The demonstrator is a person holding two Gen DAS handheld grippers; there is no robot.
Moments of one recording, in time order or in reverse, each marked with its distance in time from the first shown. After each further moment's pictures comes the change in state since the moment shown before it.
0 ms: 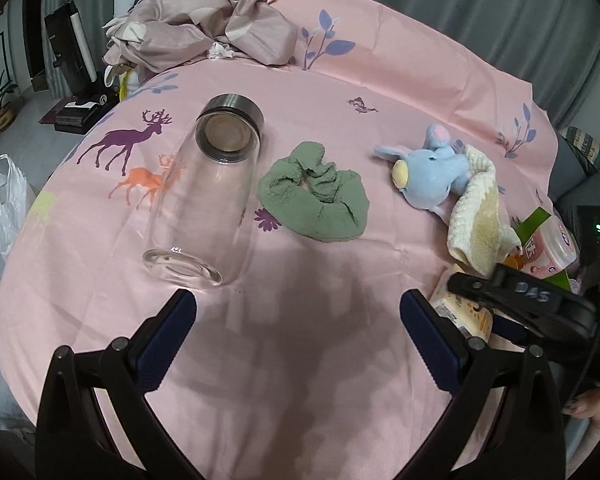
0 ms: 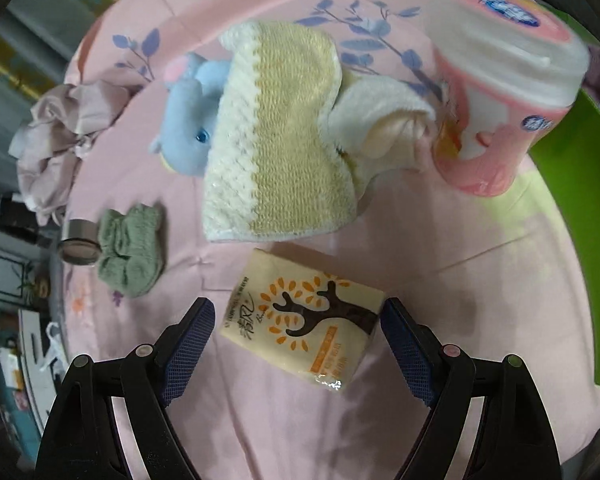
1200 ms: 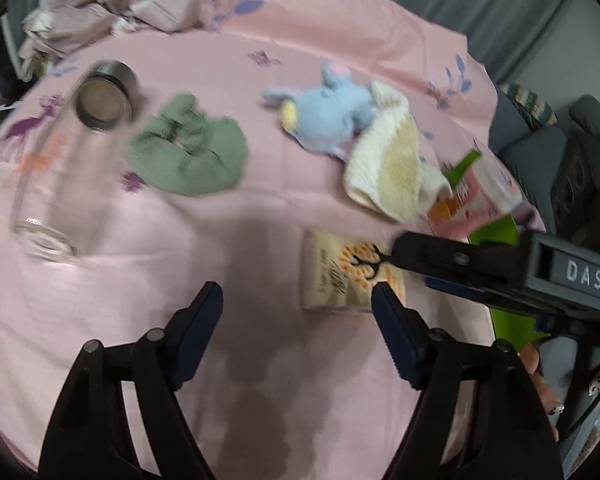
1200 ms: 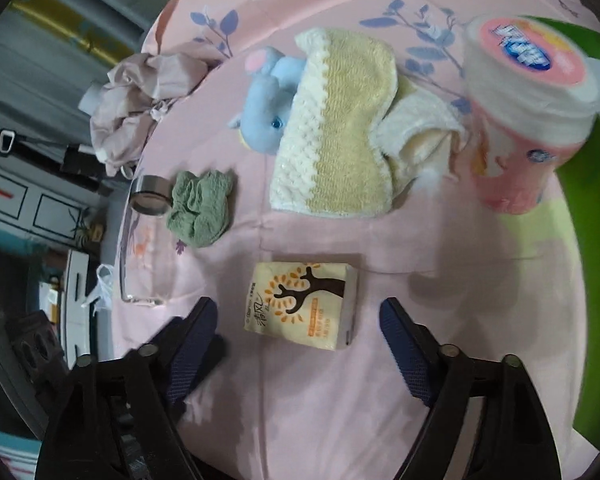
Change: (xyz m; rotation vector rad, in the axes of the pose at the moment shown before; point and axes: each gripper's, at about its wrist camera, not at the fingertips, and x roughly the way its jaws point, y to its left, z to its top) left arm 0.029 -0.061 -0.020 0.105 0.138 -0.242; right arm -0.018 -0.006 0.001 -0.168 0.084 0.257
